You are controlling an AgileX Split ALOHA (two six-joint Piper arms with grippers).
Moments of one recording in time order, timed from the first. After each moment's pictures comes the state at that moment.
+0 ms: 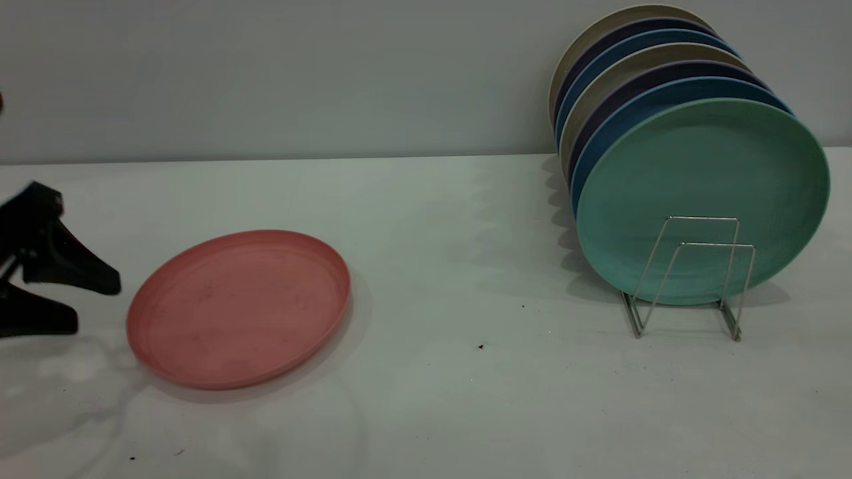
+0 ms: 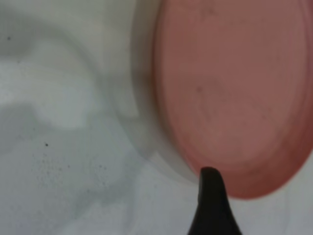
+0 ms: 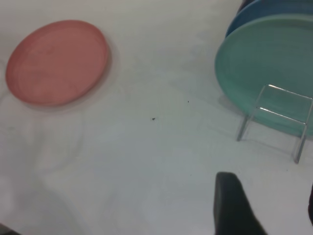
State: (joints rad) left arm 0.29 1.94 -0.70 -1.48 0.46 1.21; right arm 0.00 0.78 -0.49 0.77 0.59 -0.81
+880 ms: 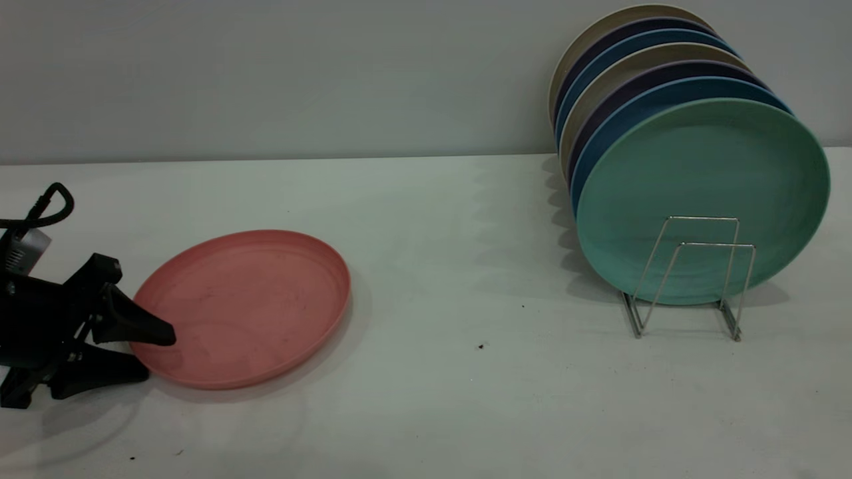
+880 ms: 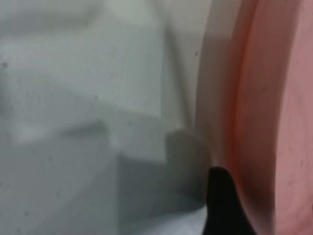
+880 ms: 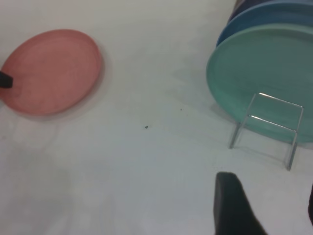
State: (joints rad) left arm 0.29 2.27 -0.79 -1.77 0.59 1.47; right arm 0.00 0.78 -0.49 0.78 0.56 -0.81
